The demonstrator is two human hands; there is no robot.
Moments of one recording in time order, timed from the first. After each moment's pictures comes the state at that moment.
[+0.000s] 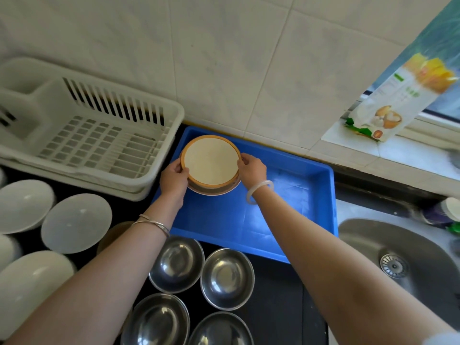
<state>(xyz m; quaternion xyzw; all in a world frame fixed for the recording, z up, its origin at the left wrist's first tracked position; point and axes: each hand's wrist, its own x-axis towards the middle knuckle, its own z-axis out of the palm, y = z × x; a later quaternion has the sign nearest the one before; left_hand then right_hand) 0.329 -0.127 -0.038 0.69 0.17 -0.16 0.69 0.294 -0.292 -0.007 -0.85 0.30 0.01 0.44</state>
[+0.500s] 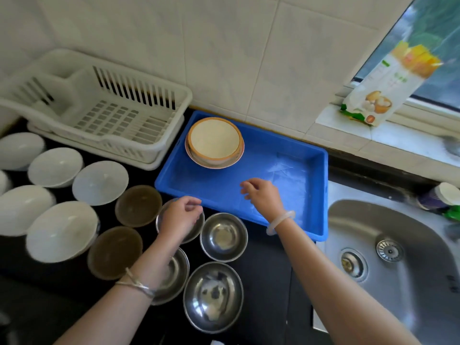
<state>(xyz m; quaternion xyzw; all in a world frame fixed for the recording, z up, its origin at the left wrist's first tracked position) 0.162 -0.084 -0.019 0.79 0.10 -0.23 0.56 0.152 -0.285 0.002 -0.84 0.24 0.06 0.48</state>
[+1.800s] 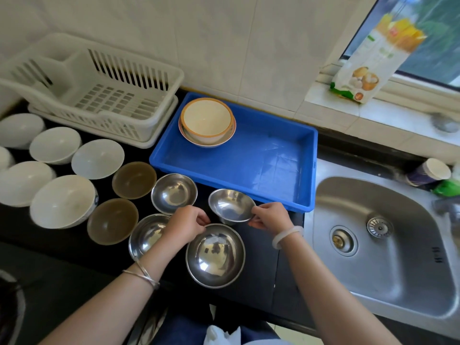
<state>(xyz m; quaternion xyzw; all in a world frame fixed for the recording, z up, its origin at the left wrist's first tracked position) 0.091 -0.093 -0.016 0.90 -0.09 -0.31 0.29 0.042 -0.302 -0.018 -0.70 0.40 0.15 0.57</state>
